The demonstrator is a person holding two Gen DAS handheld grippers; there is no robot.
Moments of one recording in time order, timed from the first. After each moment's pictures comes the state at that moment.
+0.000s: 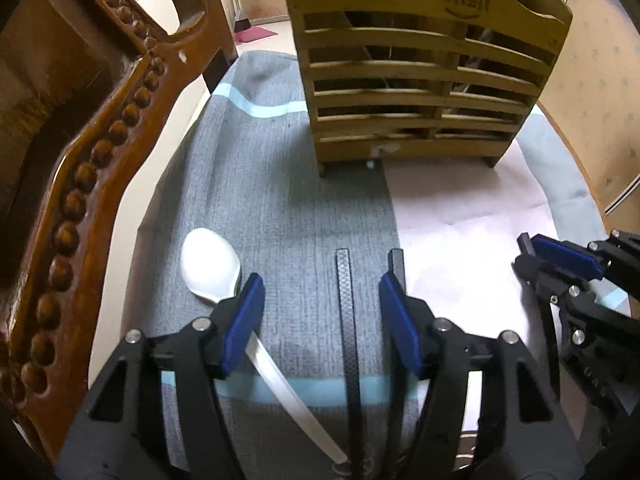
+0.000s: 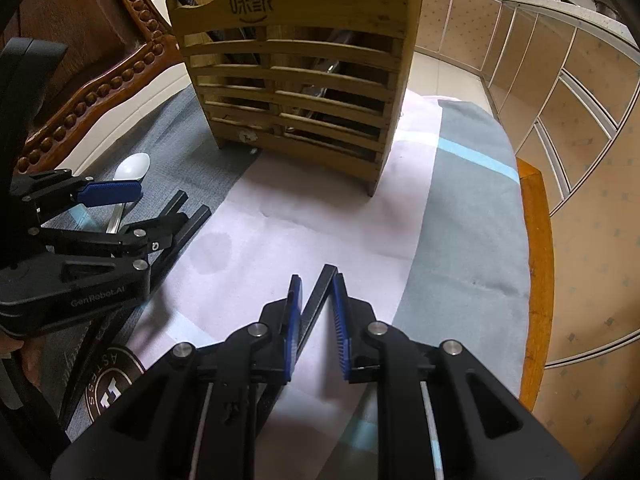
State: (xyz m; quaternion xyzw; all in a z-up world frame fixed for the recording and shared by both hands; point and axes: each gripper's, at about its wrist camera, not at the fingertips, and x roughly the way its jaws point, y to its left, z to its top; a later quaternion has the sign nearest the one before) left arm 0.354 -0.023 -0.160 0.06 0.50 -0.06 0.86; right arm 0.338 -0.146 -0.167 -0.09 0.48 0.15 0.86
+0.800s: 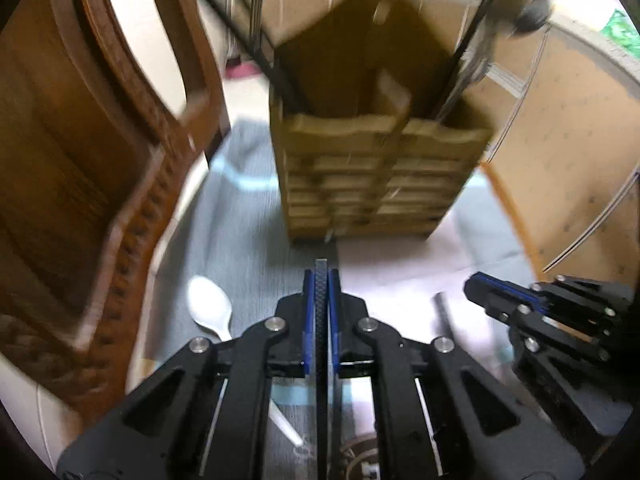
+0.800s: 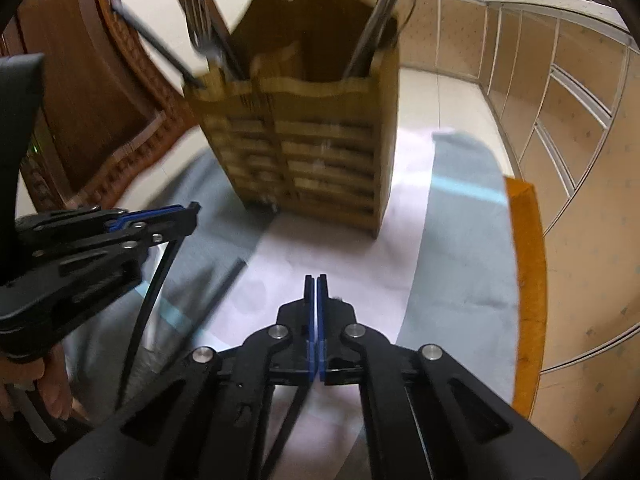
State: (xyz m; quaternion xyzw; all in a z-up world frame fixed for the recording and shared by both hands) left arm 0.335 -0.025 -0.084 0.01 0.43 -0.10 0.90; right arm 0.327 -0.160 -0.119 -0.01 0.43 0.17 0.89
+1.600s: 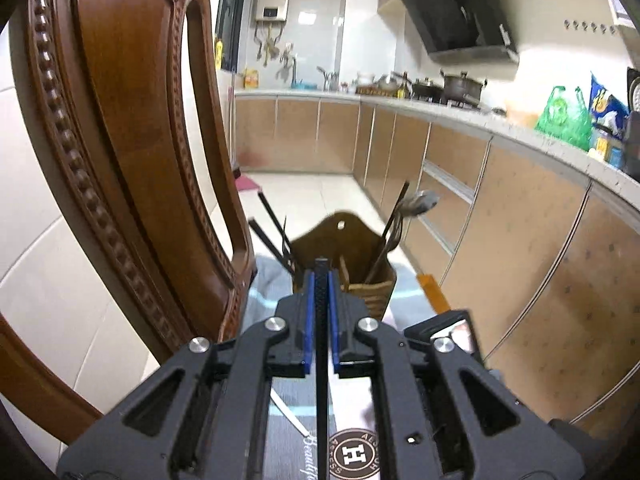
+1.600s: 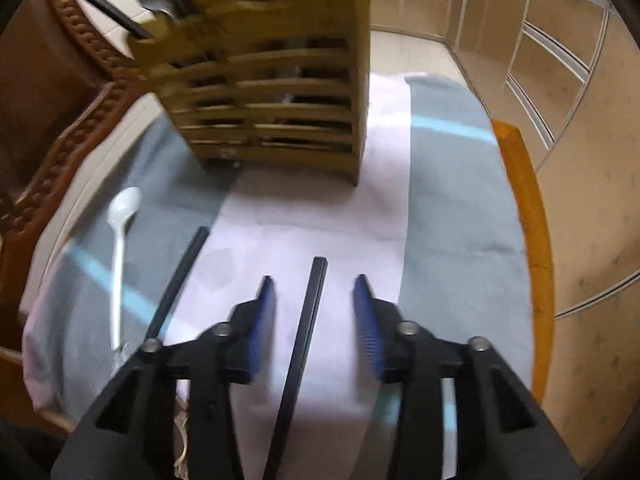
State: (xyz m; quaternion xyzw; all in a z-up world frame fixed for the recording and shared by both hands) left arm 0.230 0.020 0.070 -0.01 0.23 -0.11 0.97; right arm 0.337 -0.152 -0.160 -0.01 0.50 0.08 0.86
